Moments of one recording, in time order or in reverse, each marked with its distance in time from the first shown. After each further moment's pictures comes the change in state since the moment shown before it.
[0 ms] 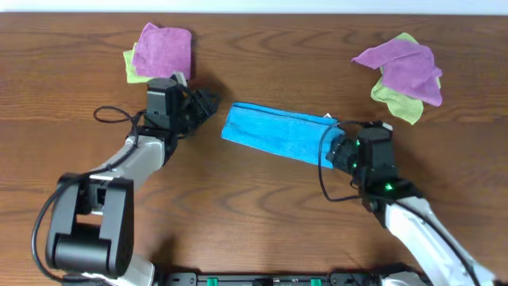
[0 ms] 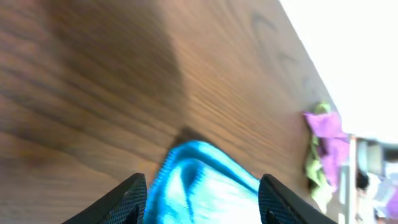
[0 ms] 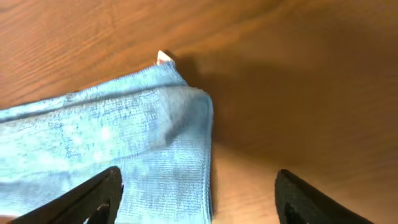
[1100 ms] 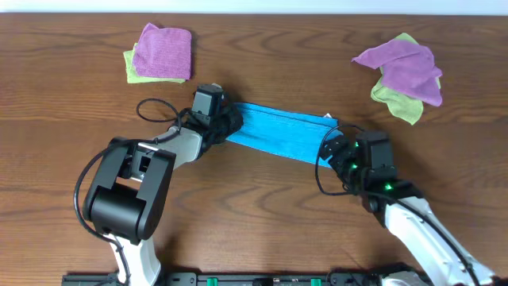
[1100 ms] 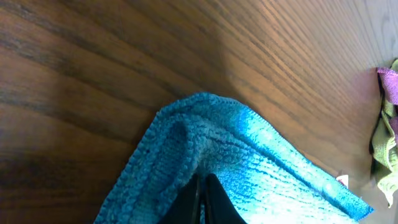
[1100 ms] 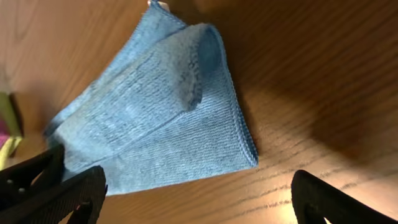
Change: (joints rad) left arm -0.196 0.243 0.111 -0.039 -0.140 -0.025; right arm 0.000 0.029 -0.004 -0.034 -0.183 0.389
